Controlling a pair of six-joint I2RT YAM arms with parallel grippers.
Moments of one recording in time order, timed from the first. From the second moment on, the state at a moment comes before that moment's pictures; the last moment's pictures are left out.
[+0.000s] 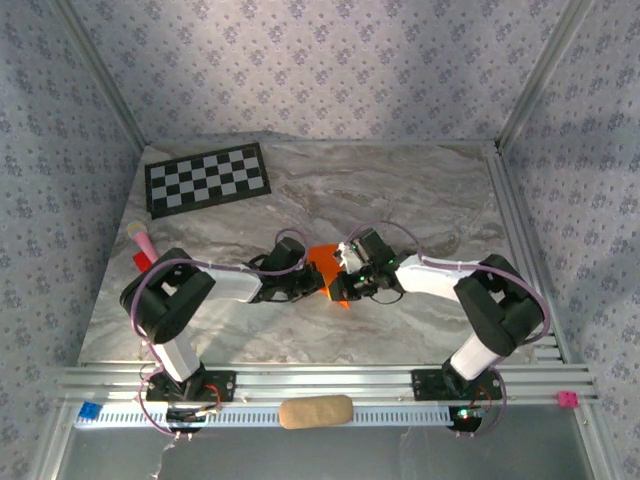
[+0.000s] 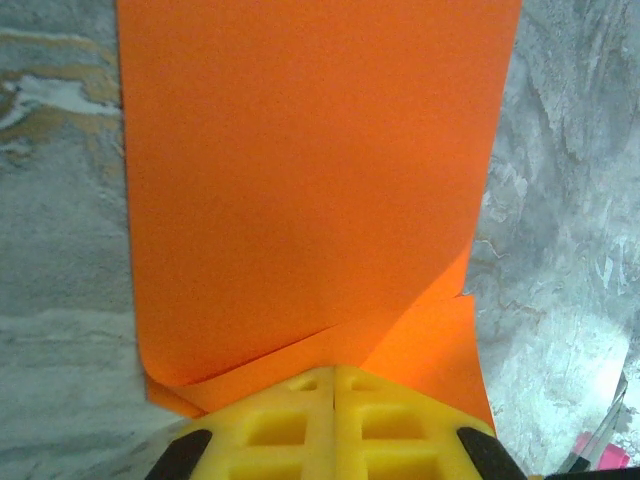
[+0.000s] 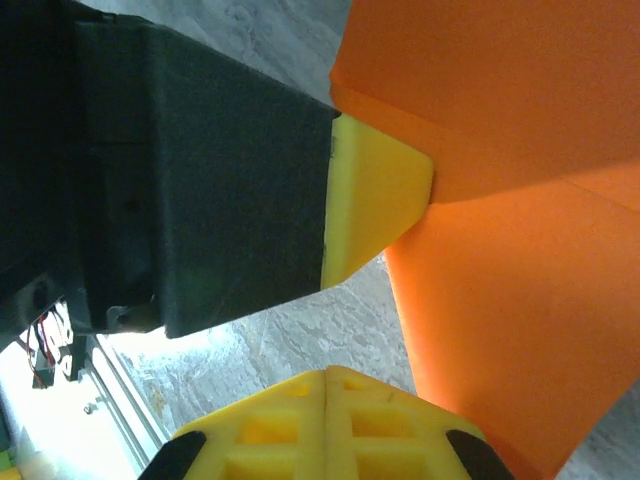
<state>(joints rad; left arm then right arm) -0.77 1.72 0.69 0.20 0.29 -1.10 0.68 1.60 0.76 -0.18 -0.57 0.48</state>
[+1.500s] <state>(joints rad) -0.77 1.71 0.69 0.19 0.29 -1.09 0.60 1.55 0.58 -0.14 -0.64 0.48</state>
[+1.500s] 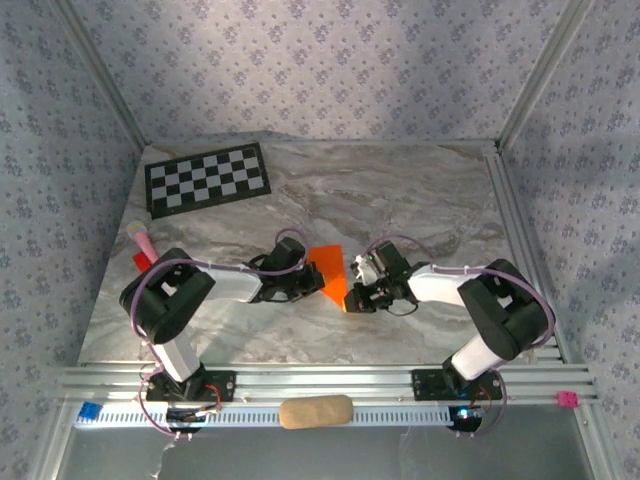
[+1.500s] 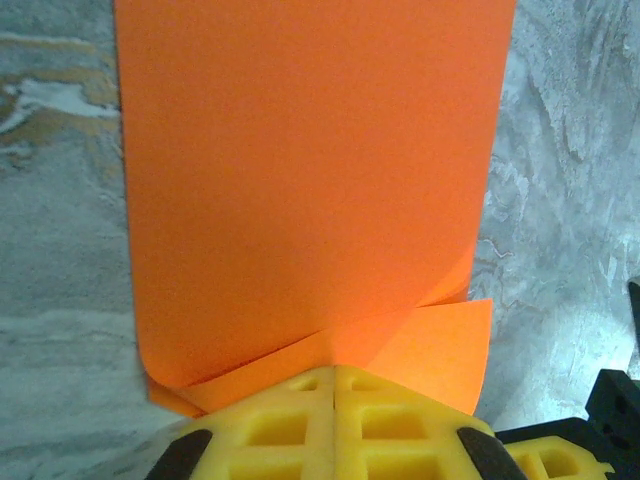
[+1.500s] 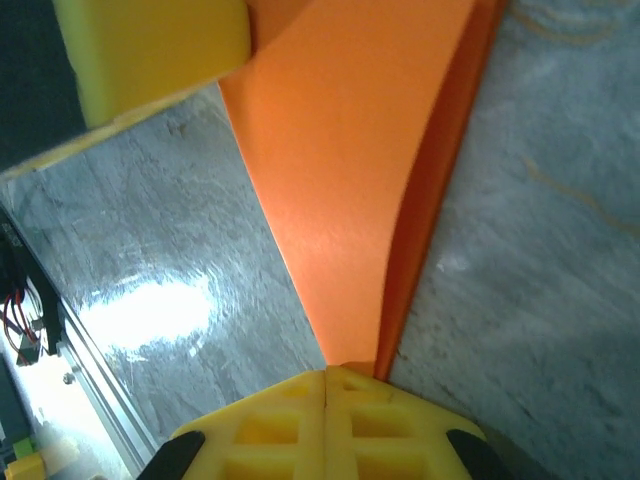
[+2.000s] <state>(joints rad) -0.77 1.71 0.69 0.19 0.29 -1.09 0.57 1.38 0.64 -0.22 -0.66 0.49</state>
